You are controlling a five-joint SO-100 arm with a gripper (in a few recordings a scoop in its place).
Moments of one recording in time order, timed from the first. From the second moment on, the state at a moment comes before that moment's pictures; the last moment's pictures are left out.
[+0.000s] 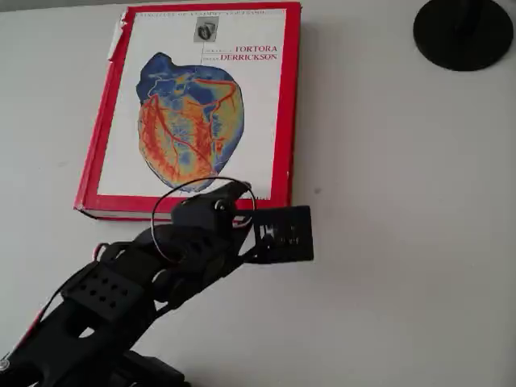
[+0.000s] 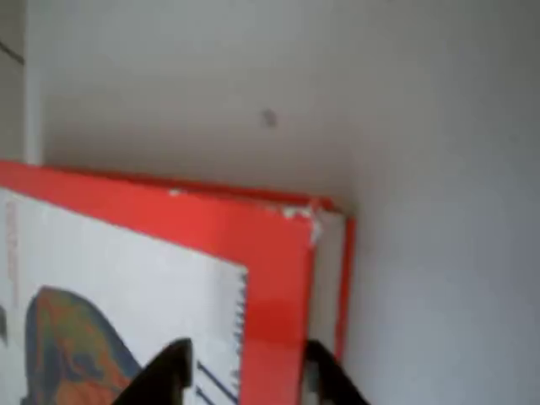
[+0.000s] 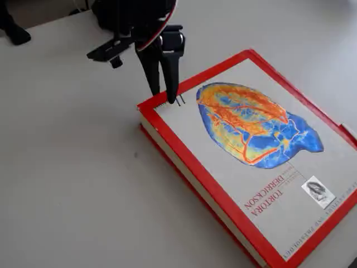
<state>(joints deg) 22.6 123.2 149.3 21.2 -18.5</state>
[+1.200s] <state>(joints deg) 21.4 123.2 134.6 37.7 -17.5</state>
